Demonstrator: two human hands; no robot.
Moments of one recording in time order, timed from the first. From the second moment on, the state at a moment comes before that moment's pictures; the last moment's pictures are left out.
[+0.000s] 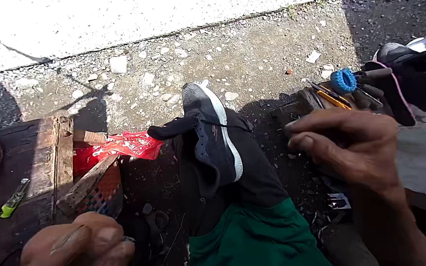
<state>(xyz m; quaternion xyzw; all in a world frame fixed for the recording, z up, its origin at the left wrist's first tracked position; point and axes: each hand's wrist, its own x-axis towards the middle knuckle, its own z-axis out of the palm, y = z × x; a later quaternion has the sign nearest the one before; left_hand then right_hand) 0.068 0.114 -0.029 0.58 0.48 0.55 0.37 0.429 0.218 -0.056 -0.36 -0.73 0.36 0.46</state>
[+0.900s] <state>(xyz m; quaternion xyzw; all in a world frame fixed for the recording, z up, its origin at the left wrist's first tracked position) 0.186 0.188 -0.140 0.37 0.56 0.51 0.54 0.382 0.229 -0.166 -0.42 -0.76 0.37 0.32</state>
